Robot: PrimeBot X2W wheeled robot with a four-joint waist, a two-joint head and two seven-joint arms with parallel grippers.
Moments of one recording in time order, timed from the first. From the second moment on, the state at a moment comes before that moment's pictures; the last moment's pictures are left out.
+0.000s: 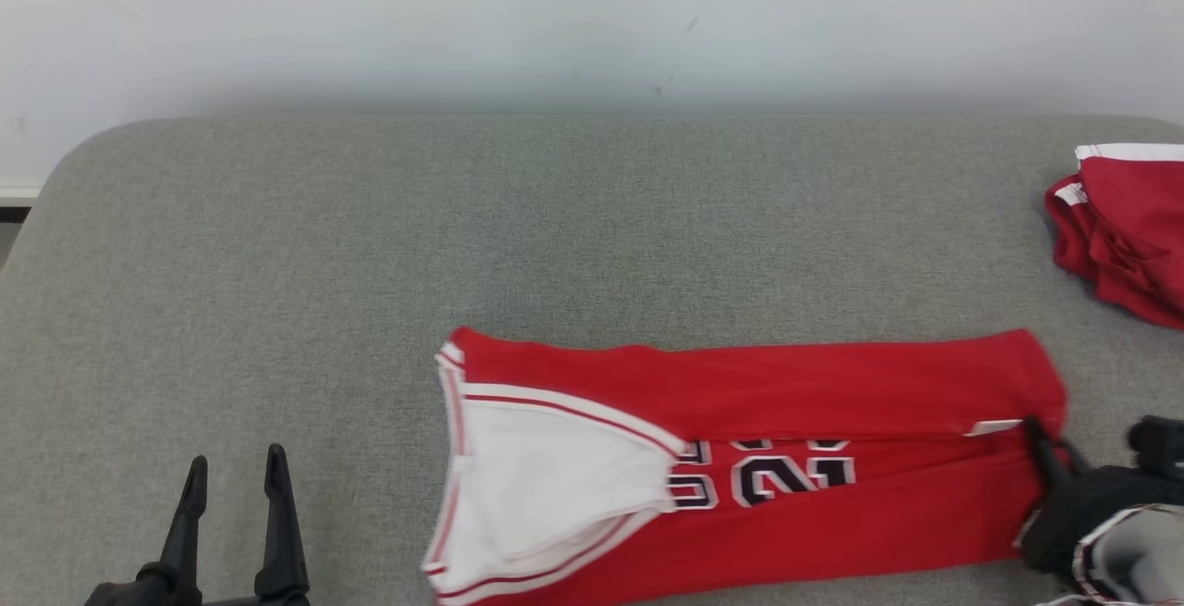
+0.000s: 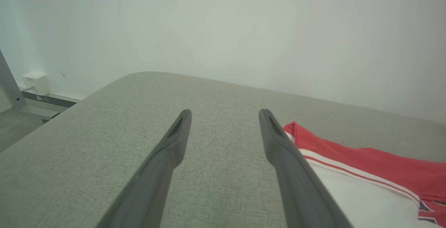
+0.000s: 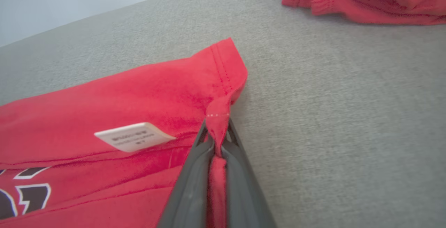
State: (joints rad) left arm 0.02 0.05 0.10 0.10 -0.24 -0.13 -0.26; right arm -0.39 -0.43 0.34 0.85 0.76 0.13 -0.17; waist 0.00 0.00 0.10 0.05
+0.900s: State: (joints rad) left arm 0.02 0.05 0.11 0.09 -0.26 -0.13 -0.26; right arm -0.38 -0.41 0.45 0.44 0.66 0.13 -0.03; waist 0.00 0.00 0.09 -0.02
